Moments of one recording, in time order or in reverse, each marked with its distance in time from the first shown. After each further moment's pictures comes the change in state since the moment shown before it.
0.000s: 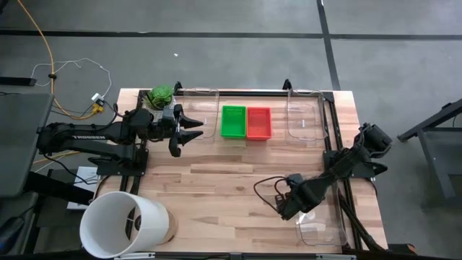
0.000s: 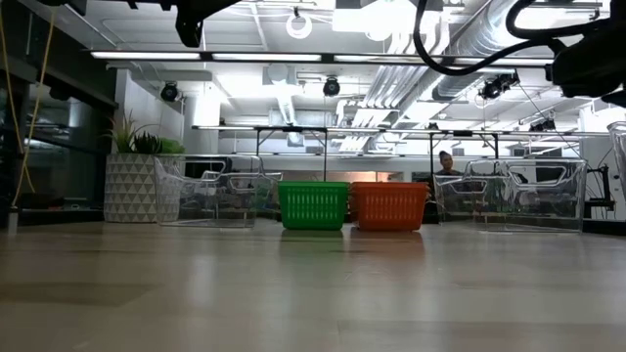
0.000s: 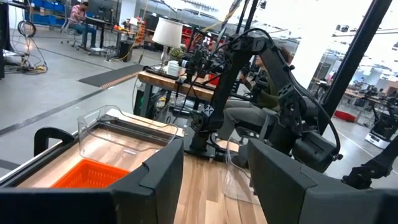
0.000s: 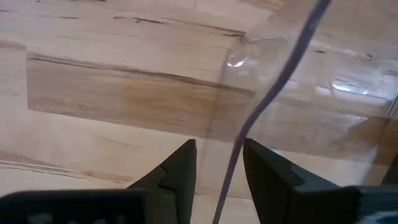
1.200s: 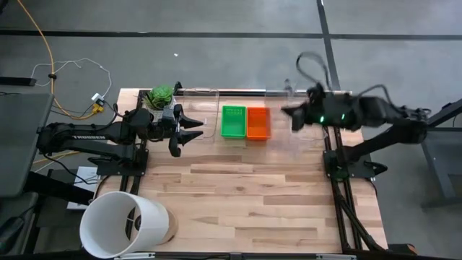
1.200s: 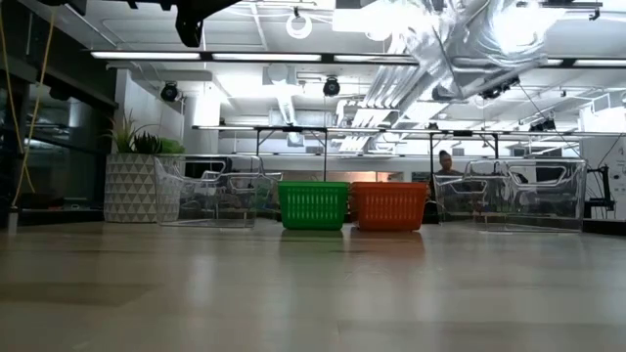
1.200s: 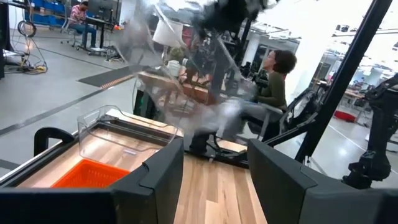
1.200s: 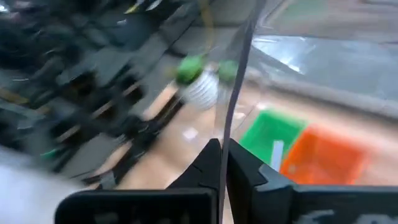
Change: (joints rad) left arm 0.000 0.000 0.000 0.000 0.000 -0.001; right arm -0.585 -0.555 0.439 0.146 0.514 -1.159
